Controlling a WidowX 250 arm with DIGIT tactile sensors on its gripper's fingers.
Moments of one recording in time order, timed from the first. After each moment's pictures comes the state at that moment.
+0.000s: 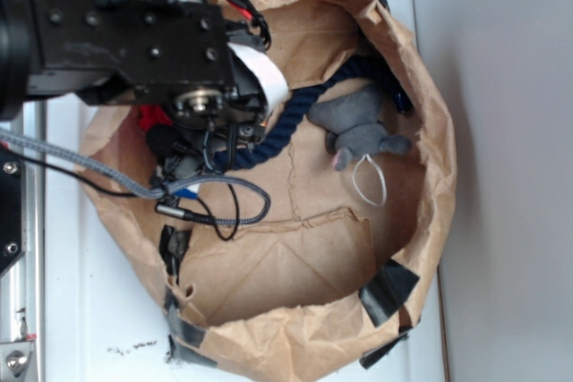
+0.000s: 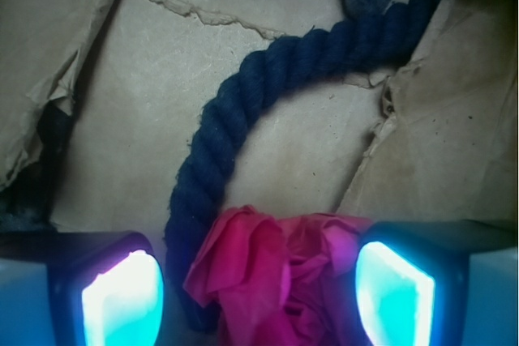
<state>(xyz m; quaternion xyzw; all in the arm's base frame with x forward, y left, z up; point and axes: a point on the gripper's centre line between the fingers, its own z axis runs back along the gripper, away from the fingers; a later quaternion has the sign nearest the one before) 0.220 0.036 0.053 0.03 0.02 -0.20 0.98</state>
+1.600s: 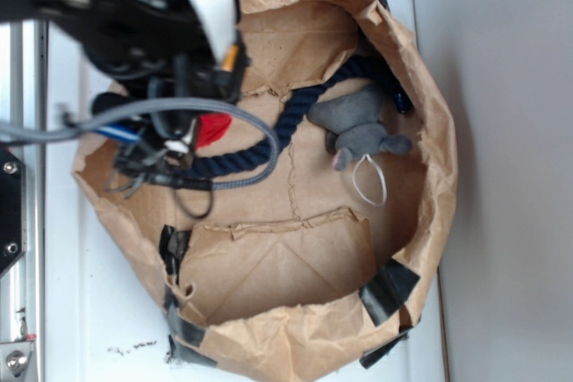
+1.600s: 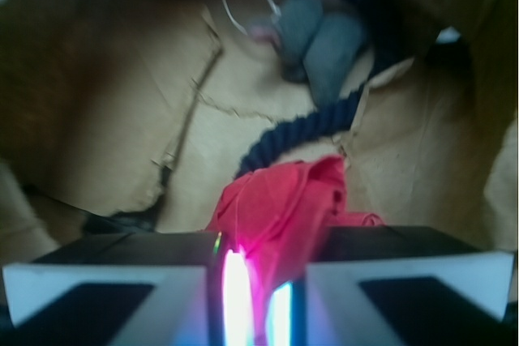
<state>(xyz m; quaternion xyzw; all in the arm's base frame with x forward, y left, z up) 0.215 0.026 0.140 -0.02 -0.10 -0.17 0.98</state>
